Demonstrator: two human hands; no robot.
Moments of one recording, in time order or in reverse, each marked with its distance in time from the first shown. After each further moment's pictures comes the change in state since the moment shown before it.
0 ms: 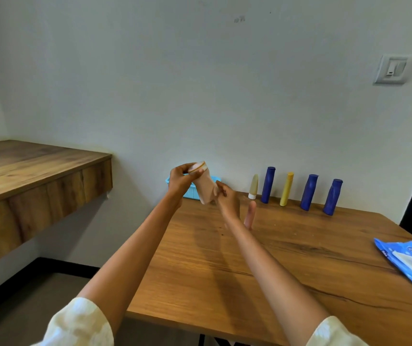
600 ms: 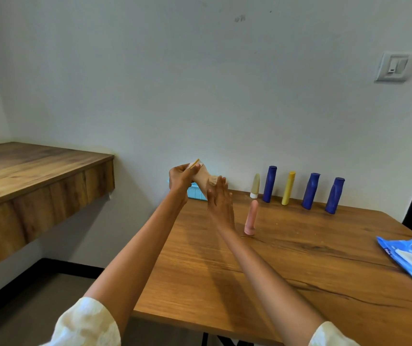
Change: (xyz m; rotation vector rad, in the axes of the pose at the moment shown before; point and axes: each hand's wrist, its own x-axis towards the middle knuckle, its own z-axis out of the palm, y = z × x) left_hand -0.001 0.009 0.004 -0.104 0.142 -0.112; right_hand -0.022 0.005 0.019 -0.207 -0.039 -0.232
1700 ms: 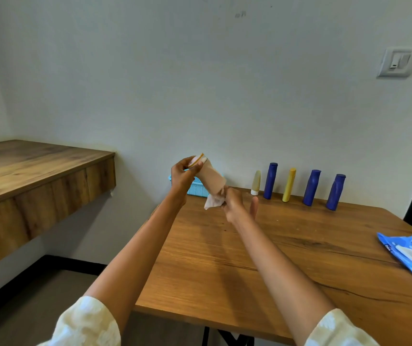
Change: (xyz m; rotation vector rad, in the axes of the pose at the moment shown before) left_hand -0.004 -0.008 -0.003 0.059 -0.070 0.167; right_hand 0.025 -0.005 -0.027 0.691 -0.038 0.703
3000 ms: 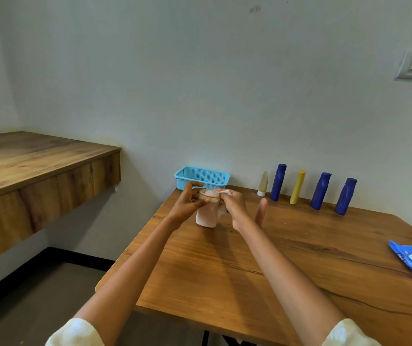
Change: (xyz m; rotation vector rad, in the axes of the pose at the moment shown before) left_hand -0.026 -0.061 -0.033 0.112 -0.385 -0.083; right_hand 0.001 0.019 0.005 -0.209 -0.058 -0.184
